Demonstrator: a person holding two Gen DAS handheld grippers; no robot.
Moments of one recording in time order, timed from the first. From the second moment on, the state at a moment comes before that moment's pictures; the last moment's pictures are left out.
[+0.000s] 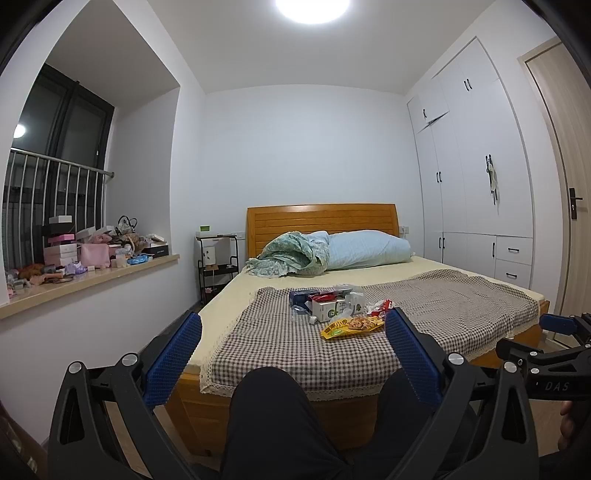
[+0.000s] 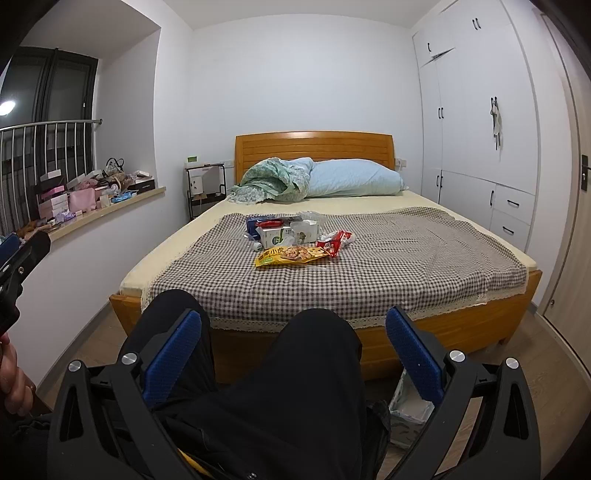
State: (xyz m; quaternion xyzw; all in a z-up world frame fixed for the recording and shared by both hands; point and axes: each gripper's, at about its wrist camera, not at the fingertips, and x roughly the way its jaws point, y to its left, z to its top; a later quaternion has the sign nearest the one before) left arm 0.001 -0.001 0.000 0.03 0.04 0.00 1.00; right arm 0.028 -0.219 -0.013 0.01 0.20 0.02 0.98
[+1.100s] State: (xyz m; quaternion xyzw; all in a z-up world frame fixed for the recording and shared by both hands) left arm 0.002 -0.002 -0.004 0.03 0.05 0.00 1.00; right arm 0.028 -0.221 -0.012 0.01 0.21 0.02 0.98
